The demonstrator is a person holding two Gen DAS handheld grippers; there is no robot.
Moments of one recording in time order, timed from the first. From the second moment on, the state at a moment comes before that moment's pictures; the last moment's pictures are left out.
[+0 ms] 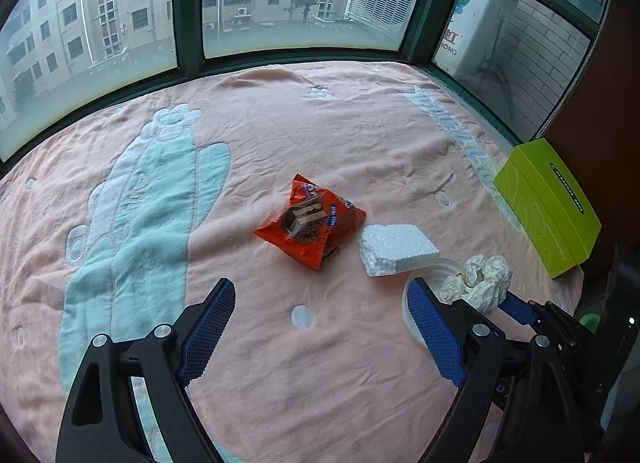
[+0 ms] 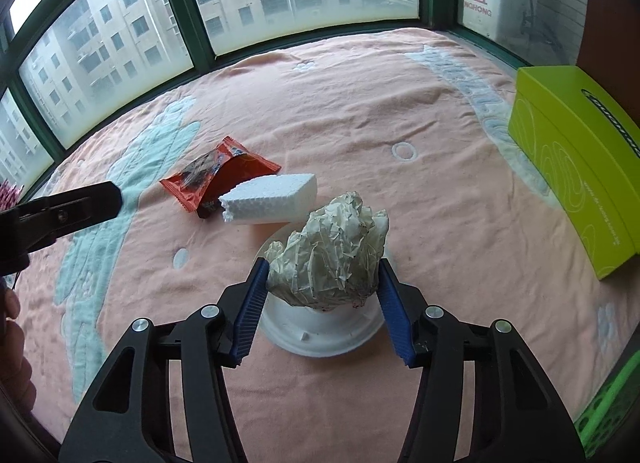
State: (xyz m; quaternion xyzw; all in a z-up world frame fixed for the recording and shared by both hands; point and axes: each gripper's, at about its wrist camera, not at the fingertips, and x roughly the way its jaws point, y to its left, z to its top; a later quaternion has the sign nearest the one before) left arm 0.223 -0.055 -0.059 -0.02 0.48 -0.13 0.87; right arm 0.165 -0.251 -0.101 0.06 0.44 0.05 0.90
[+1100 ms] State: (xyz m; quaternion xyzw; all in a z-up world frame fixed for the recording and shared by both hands) left arm 0.275 -0.131 -0.123 -0.05 0.55 -0.15 0.82; right arm 0.104 -0.293 -0.092 0.12 0.43 0.02 0.90
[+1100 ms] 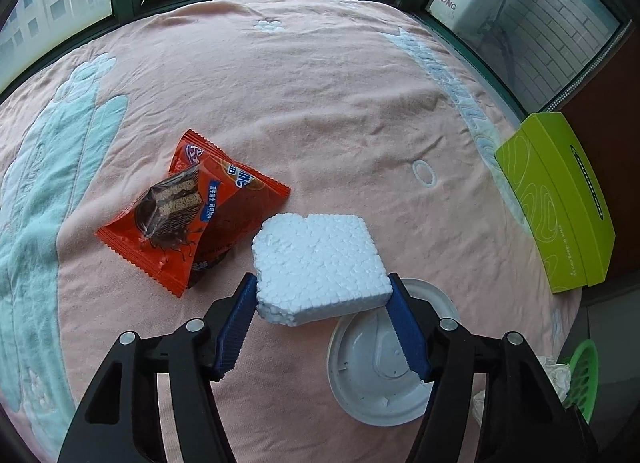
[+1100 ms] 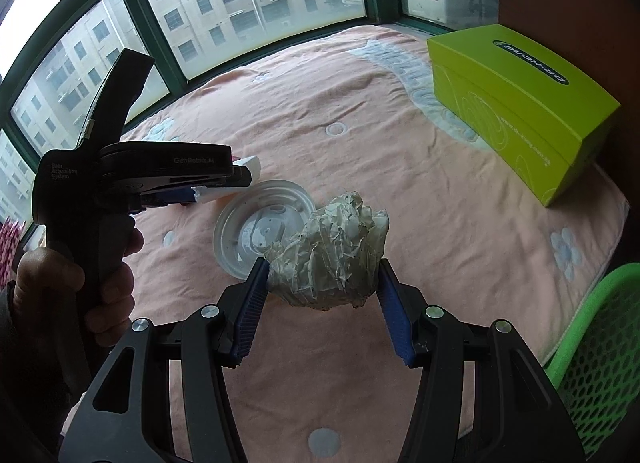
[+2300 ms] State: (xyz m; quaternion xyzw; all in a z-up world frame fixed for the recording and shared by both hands) left arm 0.121 -0.072 -0.010 -0.01 0.40 -0.16 0.90; right arm 0.001 -0.301 -0.036 0.11 0.37 -0.04 0.92
